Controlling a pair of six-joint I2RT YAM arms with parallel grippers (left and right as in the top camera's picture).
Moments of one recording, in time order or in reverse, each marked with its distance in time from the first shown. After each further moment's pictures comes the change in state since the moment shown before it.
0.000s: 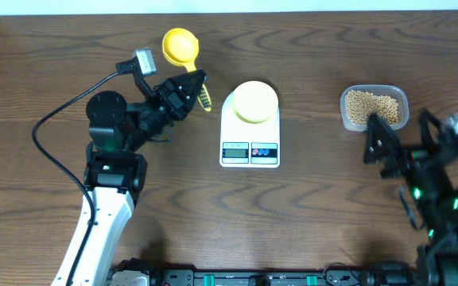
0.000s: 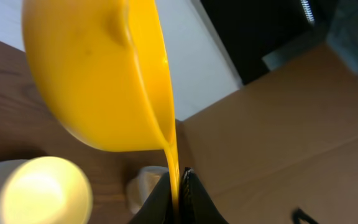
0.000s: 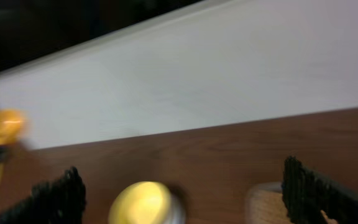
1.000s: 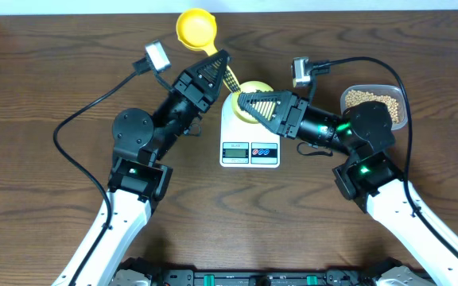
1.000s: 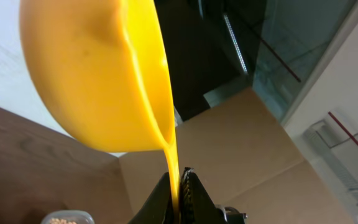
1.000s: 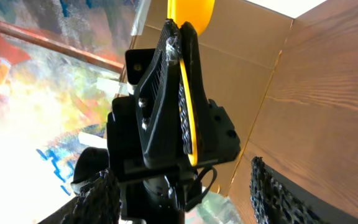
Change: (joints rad) left arm -0.221 -0.001 -0.001 0.287 -0.295 -0.268; right arm 0.460 0.639 0.032 0.876 -0.475 1.043
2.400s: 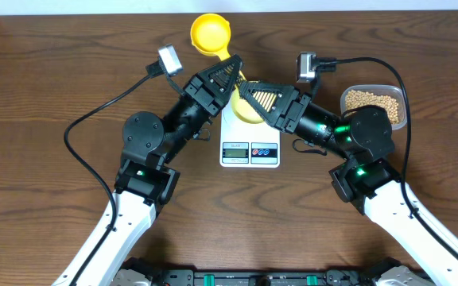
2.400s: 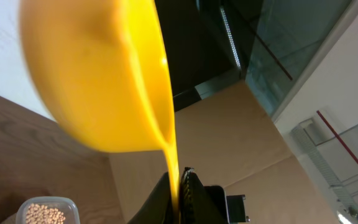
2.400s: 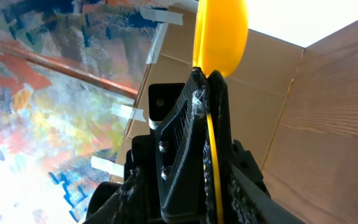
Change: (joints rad) left arm -0.062 0.000 0.000 0.000 -0.026 -0.047; right arm 0.030 0.000 0.000 0.084 0.138 0.055
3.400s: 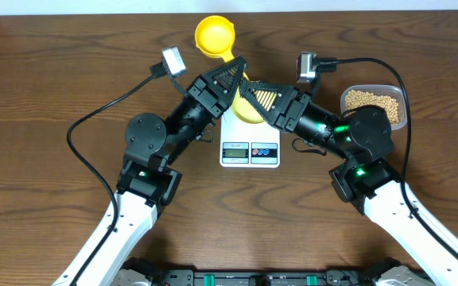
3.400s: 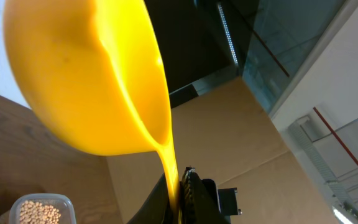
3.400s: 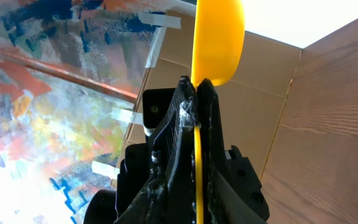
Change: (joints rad) left arm -0.021 0.000 0.000 0.005 -0.003 0.000; right arm 0.002 0.000 0.000 -0.005 0.018 0.014
